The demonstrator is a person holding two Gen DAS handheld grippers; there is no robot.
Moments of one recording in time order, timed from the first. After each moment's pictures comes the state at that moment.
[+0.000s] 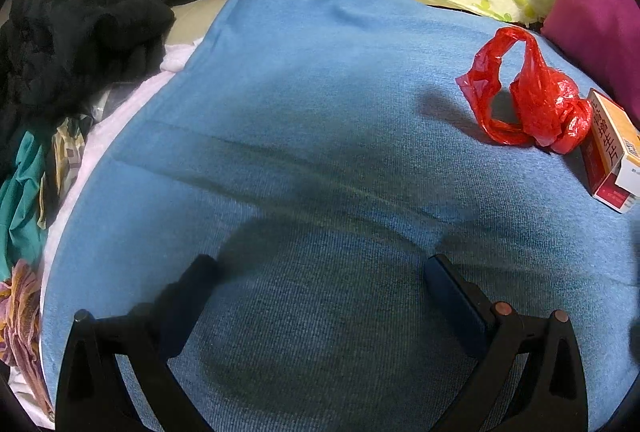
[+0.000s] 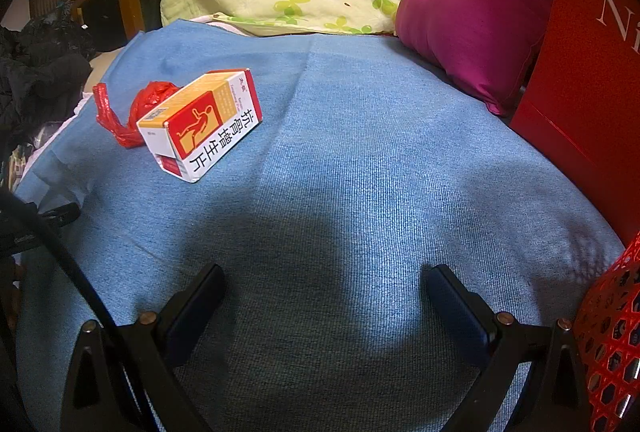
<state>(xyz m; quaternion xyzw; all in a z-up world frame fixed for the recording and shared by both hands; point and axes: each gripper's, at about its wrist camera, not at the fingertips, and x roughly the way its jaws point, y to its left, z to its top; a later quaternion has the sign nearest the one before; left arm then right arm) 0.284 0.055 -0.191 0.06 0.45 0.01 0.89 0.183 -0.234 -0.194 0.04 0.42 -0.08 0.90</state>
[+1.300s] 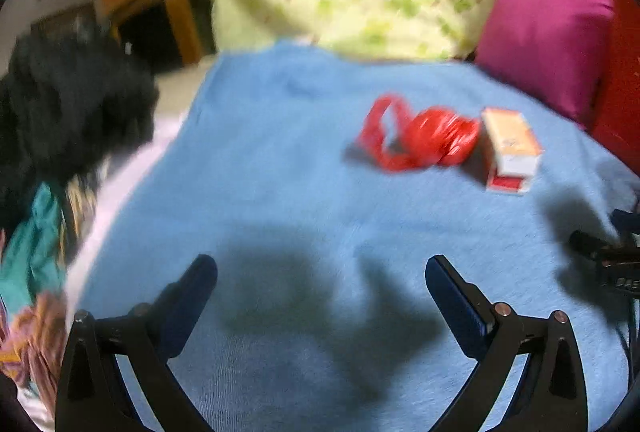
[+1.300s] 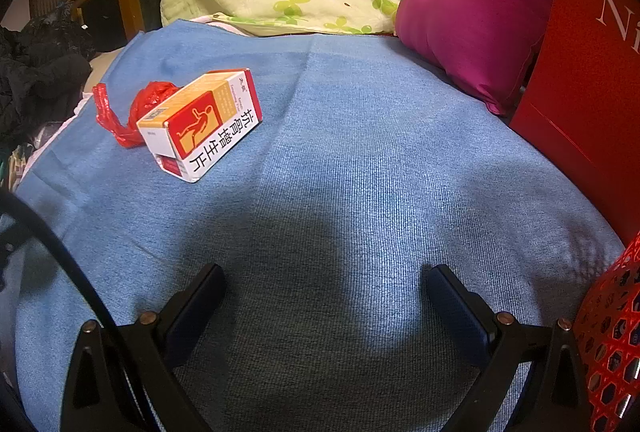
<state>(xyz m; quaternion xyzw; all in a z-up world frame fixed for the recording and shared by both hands) 0.204 0.024 -0.138 0.10 0.33 -0.06 0.94 0.184 -0.234 -0.194 0.04 0.42 -0.08 0.90</state>
